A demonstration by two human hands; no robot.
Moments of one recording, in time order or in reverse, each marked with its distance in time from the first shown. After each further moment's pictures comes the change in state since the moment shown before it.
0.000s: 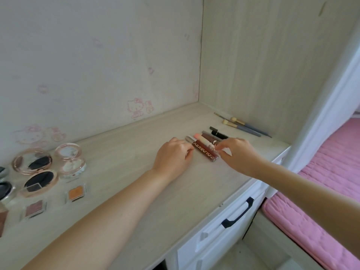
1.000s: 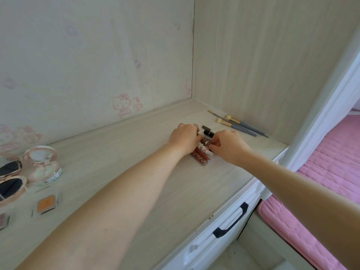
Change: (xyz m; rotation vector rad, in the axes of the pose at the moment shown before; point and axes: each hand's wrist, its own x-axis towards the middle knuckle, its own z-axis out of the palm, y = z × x) left_hand 0.096 0.018 0.048 -0.093 -0.293 -0.243; right_hand 0.045 0.016 0.008 0.007 -0.080 0.258
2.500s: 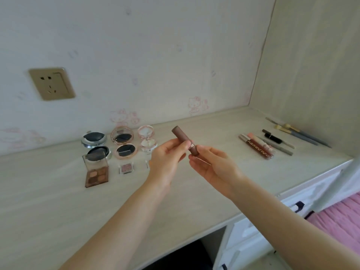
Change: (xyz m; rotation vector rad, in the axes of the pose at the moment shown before) left_hand -0.262 -0.100 -0.116 -1.235 0.451 -0.275; right_hand -0.138 -0.207 0.056 1.777 -0.532 0.058
